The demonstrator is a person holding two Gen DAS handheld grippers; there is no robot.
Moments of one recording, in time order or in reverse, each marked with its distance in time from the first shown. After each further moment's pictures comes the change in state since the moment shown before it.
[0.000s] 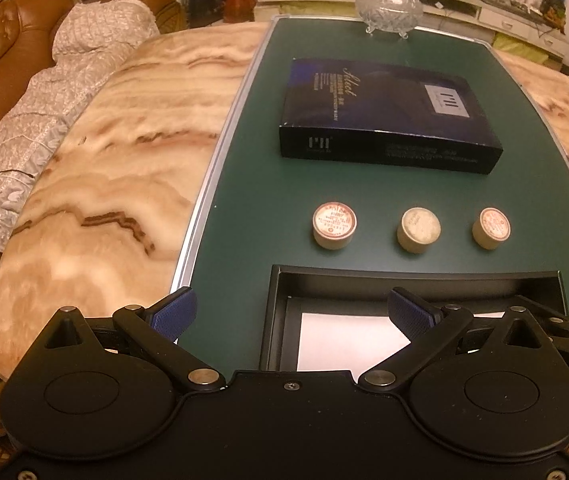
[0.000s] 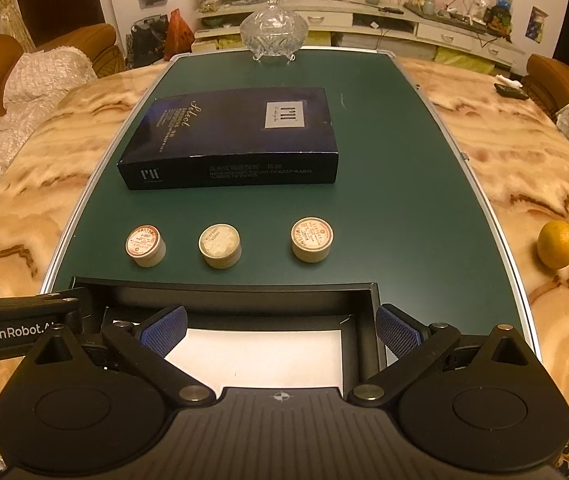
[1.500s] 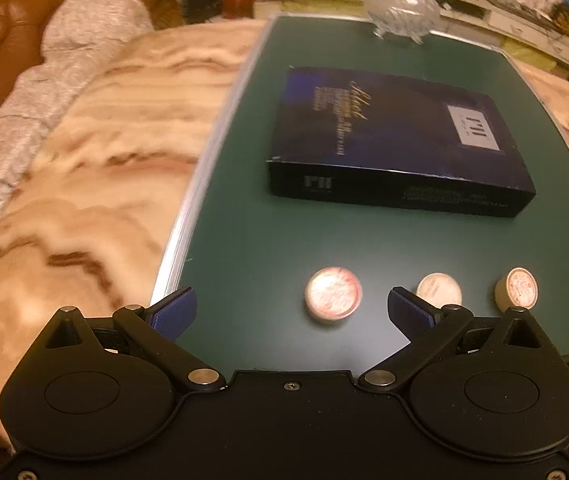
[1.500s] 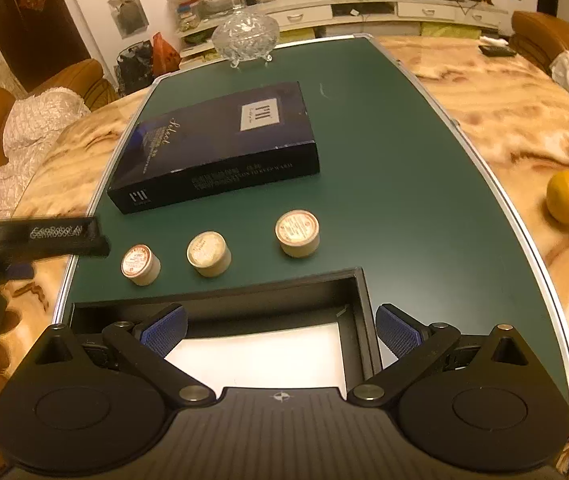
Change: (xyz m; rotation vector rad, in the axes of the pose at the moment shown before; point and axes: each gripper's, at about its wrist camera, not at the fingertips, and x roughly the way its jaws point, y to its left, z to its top) left arm 0.069 -0.005 0.056 -0.013 0.018 -0.026; right arm 0.007 -0.039 -0.013 0.157 -0.012 0.084
